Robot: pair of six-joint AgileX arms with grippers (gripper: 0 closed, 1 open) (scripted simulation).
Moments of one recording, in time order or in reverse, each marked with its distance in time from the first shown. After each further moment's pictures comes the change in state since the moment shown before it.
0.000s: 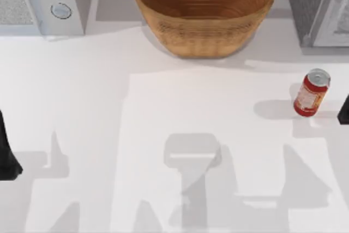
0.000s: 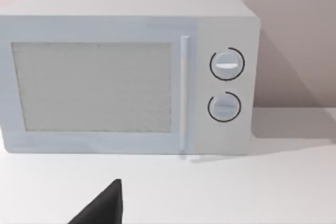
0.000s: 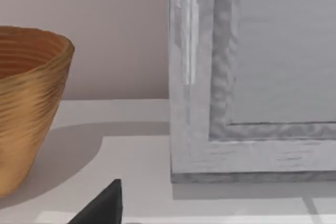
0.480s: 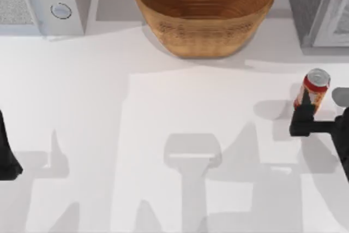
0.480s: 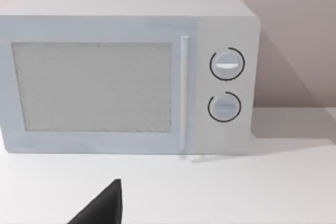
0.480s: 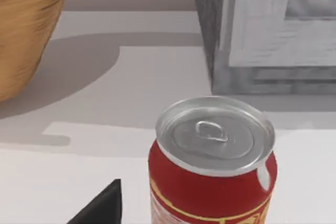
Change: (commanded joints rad) left arm 0.000 0.000 0.000 0.000 0.000 0.000; right arm 0.137 0.796 0.093 0.581 0.149 0.036
